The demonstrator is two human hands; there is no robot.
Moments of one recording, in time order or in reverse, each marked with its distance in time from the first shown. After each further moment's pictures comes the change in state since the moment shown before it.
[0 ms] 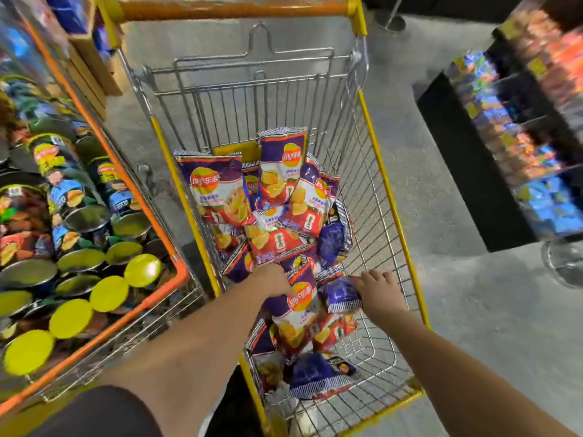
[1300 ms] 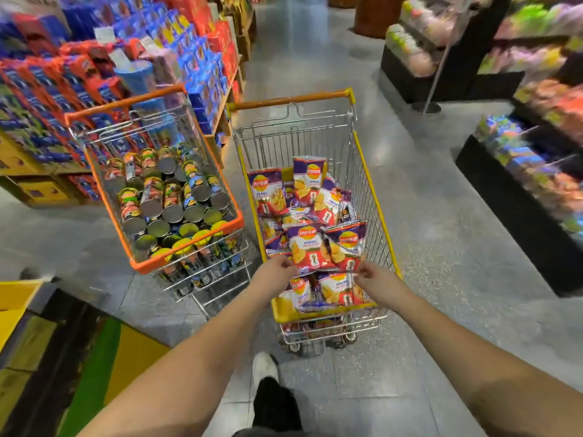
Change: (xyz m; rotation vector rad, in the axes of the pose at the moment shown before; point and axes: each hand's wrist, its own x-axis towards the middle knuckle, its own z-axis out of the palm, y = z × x) left_hand -0.314 0.094 0.158 -0.667 0.665 -0.078; right_hand -0.257 0.023 0.025 1.085 0.195 -0.162
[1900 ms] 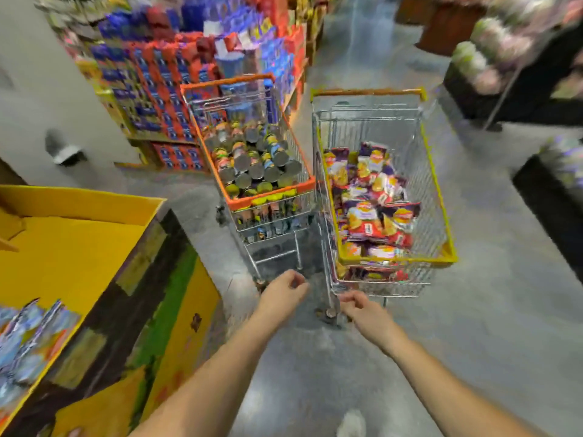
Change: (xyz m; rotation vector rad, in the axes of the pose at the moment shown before) left_hand -0.250 -0.169 -0.017 -0.147 0.208 -0.011; right_hand -0.221 -0.054 0.197 0.143 -0.156 -0.125
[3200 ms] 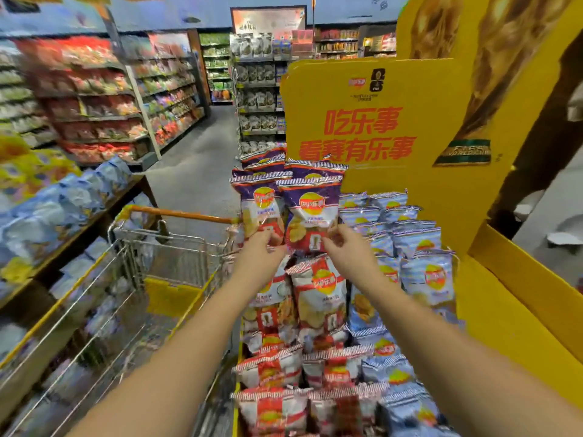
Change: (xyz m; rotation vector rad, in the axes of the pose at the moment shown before) left_hand -0.439 -0.440 -0.567 -0.031 1.369 -0.612; right_hand -0.215 -0.558 0.718 -0.287 -0.761 -1.221
